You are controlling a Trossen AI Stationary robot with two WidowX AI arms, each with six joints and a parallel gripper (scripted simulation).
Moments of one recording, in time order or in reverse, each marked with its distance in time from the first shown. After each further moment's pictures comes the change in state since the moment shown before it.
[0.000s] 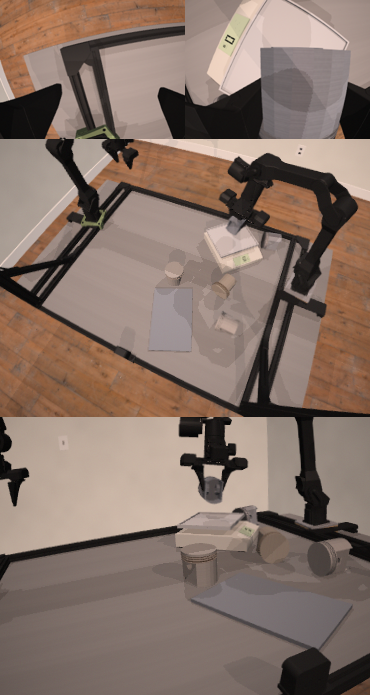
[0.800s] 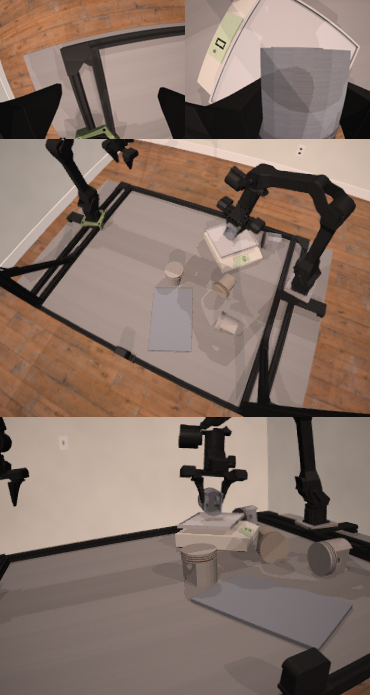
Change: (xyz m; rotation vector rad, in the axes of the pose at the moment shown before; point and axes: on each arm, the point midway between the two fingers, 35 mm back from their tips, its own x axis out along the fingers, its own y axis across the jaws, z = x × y) left arm 0.000 0.000 0.000 0.000 0.000 0.000; right arm 0.033 0.000 0.000 -0.001 -0.004 -0.002
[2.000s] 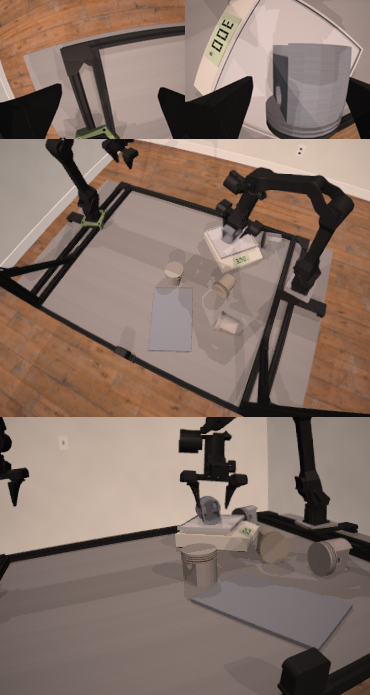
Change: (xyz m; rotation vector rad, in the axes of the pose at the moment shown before) left arm 0.000 0.000 0.000 0.000 0.000 0.000; right arm 0.013 0.001 0.000 0.000 -0.002 0.005
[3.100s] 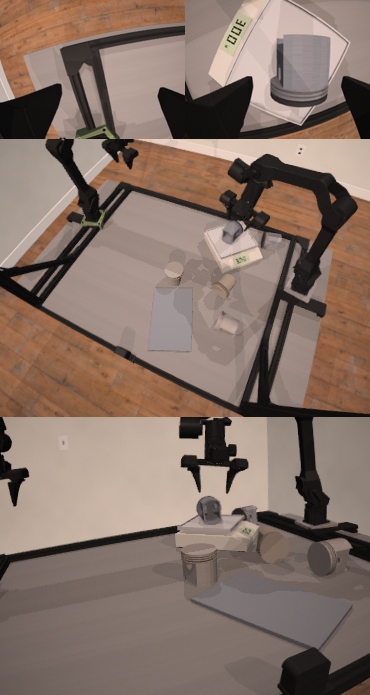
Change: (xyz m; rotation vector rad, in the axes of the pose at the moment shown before) left arm 0.000 0.000 0.000 0.000 0.000 0.000; right arm -0.044 0.001 0.000 0.004 0.003 0.011
